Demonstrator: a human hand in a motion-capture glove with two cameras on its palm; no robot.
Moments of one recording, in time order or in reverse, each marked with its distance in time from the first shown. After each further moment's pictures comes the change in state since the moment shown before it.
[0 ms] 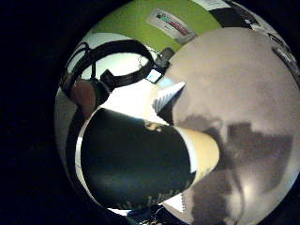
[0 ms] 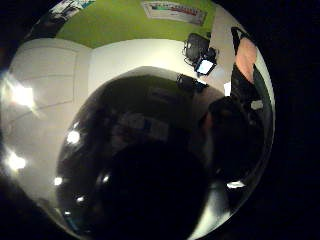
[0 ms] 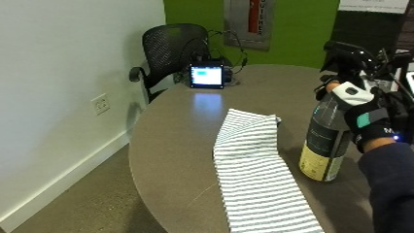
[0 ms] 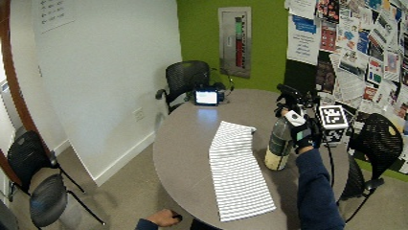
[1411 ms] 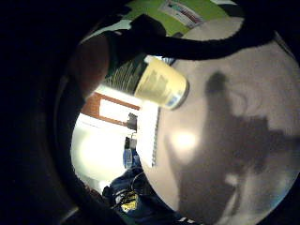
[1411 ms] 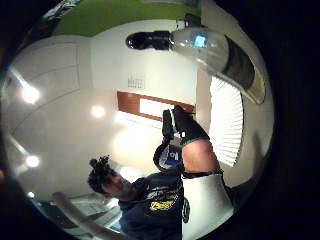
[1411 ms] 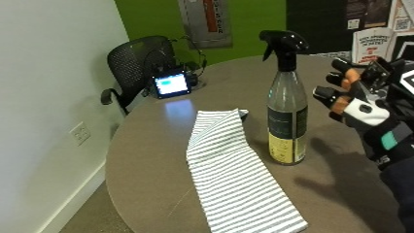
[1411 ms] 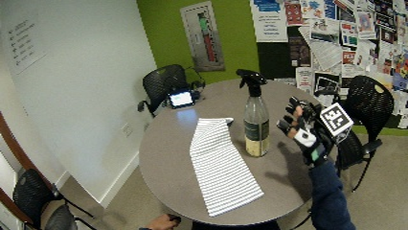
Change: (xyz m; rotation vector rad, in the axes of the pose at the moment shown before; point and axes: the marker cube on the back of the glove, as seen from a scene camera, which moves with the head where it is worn) arm -0.002 0.057 -0.012 -0.432 0.073 -0.118
